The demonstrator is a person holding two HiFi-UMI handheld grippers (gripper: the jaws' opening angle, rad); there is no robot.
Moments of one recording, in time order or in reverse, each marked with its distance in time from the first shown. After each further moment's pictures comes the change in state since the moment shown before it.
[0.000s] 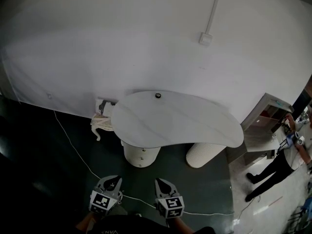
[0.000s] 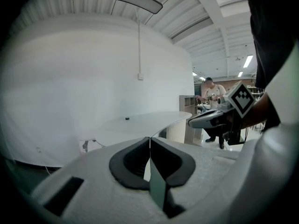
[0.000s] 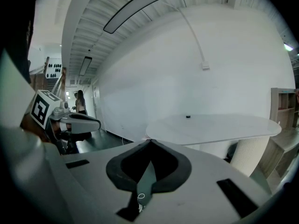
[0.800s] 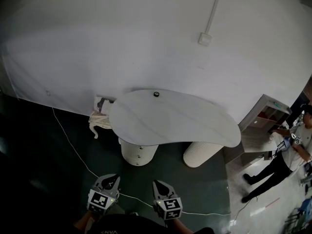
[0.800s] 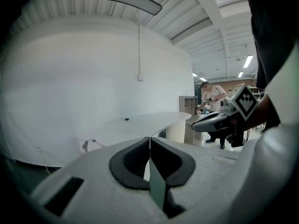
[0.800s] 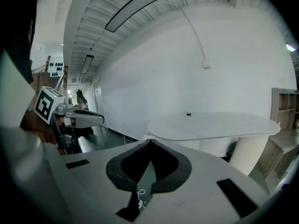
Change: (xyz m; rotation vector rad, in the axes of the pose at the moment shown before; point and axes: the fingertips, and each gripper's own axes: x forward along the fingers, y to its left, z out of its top) left arm -0.006 -0.013 -0.002 -0.006 -0.010 0.005; right arm -0.018 0.004 -0.017 -0.014 0.029 0.017
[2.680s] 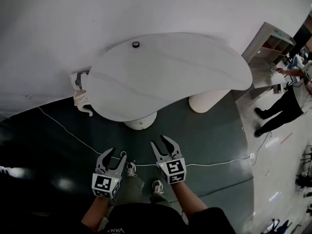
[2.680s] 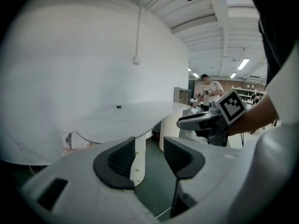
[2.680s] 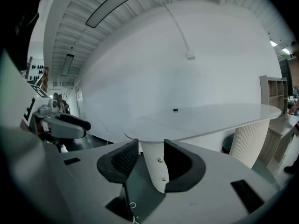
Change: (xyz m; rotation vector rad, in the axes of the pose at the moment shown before) left arm 0.138 0.050 -0.050 -0.012 0.089 -0.151; right arm 0.138 -0.094 -0.031 0.117 -0.041 -0.154
